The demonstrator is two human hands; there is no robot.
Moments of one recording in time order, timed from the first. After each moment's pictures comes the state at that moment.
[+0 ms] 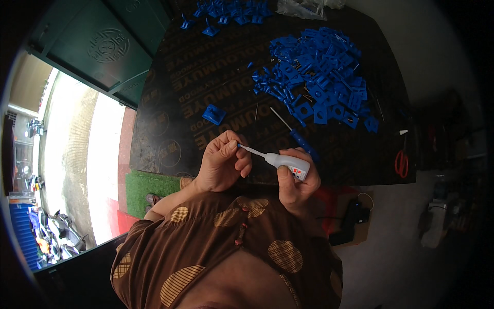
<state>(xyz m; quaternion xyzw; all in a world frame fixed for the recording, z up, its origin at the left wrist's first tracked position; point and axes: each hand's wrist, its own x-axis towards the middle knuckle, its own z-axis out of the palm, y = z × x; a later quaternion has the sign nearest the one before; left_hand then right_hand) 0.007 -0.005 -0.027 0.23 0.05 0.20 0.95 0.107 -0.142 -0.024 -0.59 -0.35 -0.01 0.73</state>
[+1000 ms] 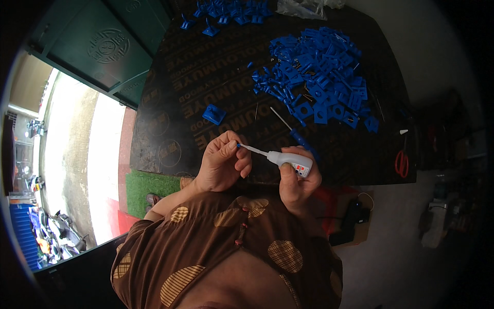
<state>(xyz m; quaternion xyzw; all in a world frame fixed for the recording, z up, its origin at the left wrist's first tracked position) 0.006 -0.005 -0.028 0.23 0.04 0.19 0.95 0.104 -0.139 -0.025 -0.54 -0.30 0.05 0.78</state>
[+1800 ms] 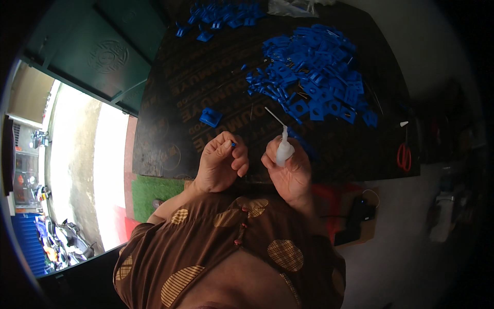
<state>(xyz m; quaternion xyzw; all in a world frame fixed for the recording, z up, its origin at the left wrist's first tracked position) 0.009 -0.006 -0.028 0.25 0.04 0.19 0.95 0.122 -0.134 -0.035 -0.17 -0.20 0.41 0.87</state>
